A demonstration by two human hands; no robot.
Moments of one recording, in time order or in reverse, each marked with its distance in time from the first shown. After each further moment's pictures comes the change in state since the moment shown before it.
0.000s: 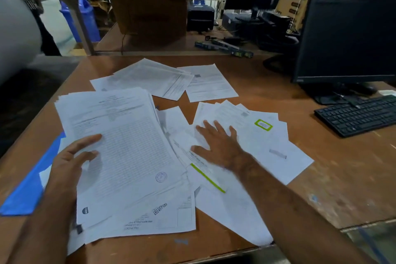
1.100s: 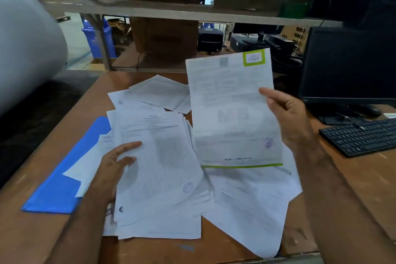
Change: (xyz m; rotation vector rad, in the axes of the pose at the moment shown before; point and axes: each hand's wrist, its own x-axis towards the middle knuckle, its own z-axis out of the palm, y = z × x) left_hand -0.005 0.009 0.050 -0.017 -0.134 -0.035; right_hand -0.041 0.060 -0.144 1.253 0.645 -0.126
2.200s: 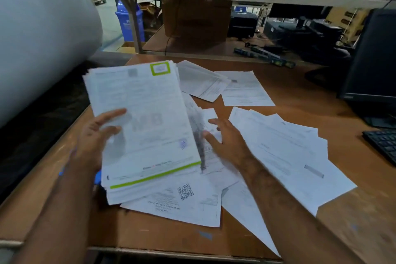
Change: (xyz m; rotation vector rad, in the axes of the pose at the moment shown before) left_hand -0.015 0.052 -0.066 -0.012 0.215 0.086; right_hand -0.057 0.105 0.160 -0.648 -0.403 -0.014
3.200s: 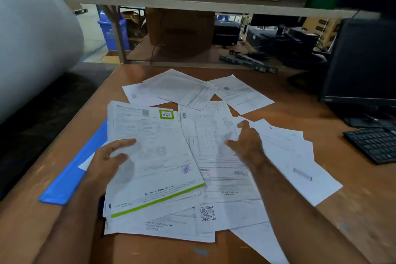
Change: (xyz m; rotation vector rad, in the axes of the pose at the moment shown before) left_hand 0.006 -0.042 0.023 0.242 -0.133 -0.072; right_hand 0.020 0.043 -0.050 -0.265 0.123 0.515
